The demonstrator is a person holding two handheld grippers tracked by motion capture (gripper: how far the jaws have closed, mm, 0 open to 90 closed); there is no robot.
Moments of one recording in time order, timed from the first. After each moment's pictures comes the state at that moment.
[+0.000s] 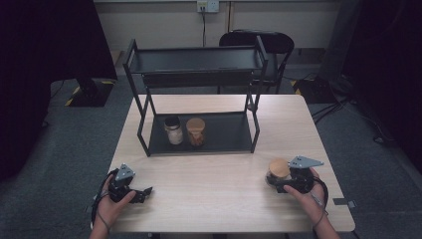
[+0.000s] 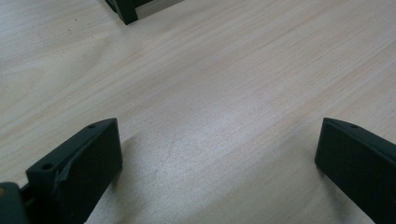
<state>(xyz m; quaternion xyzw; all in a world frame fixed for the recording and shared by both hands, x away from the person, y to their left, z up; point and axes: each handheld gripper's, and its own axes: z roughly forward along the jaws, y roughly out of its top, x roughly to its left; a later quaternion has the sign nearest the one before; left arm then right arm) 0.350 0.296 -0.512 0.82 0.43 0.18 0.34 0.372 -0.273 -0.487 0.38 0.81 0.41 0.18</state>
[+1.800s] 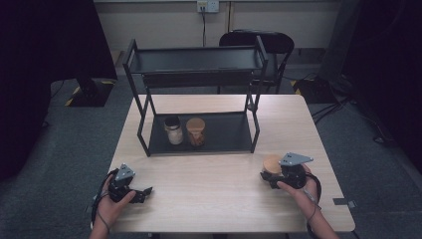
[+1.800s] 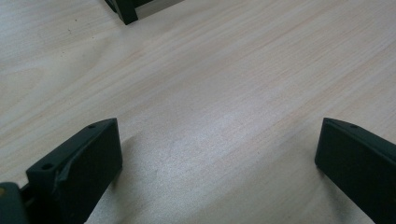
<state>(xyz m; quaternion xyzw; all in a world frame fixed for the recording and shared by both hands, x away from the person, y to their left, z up) 0.350 0.296 -0.512 0.82 0.43 0.18 0.34 0.383 -0.249 -0.481 0.34 0.83 0.40 0.19</state>
